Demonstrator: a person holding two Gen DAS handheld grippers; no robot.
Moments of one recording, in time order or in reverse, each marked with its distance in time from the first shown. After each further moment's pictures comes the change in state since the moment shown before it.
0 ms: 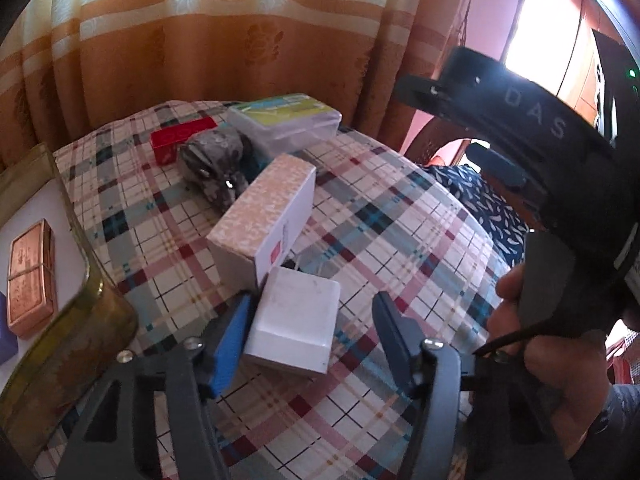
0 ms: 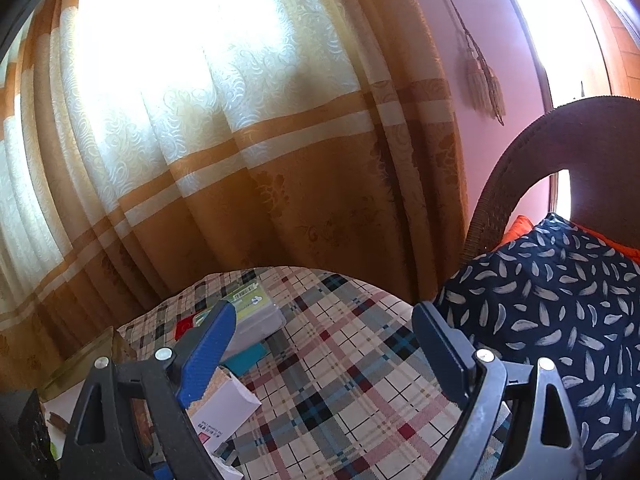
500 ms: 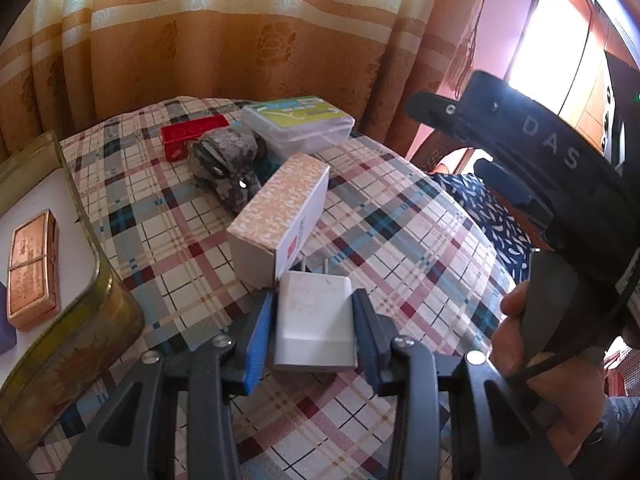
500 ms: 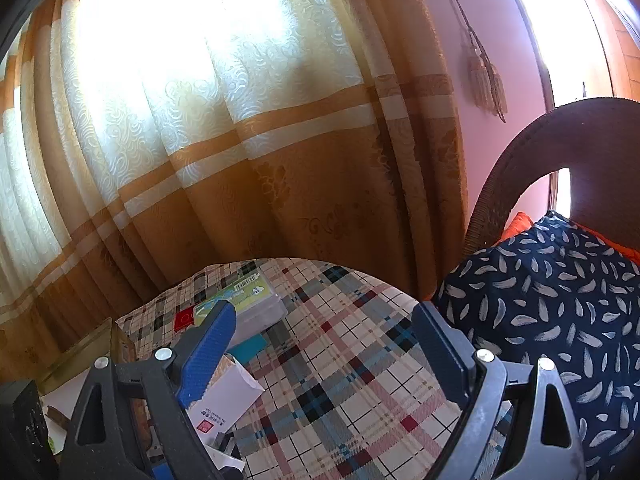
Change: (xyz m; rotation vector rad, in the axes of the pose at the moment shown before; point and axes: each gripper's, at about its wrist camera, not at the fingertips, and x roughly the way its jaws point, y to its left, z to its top) left arm 0.001 0.002 0.001 -0.034 -0.006 0.005; right arm -0.001 0.002 -0.003 -0.004 0.018 -0.008
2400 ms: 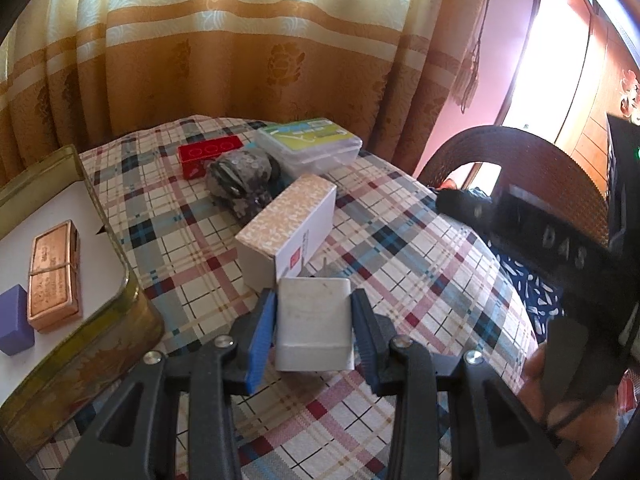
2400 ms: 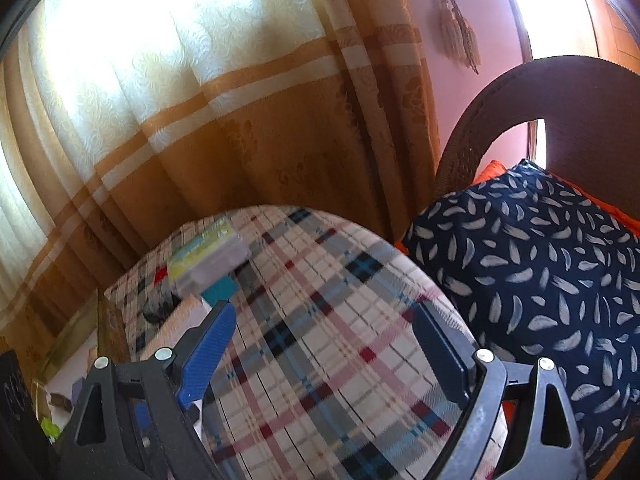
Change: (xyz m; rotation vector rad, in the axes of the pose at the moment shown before) left arm -0.010 0.000 0.001 -0.007 -0.068 0.041; right arm -0.011 -0.021 -0.019 0.042 0.196 -0.069
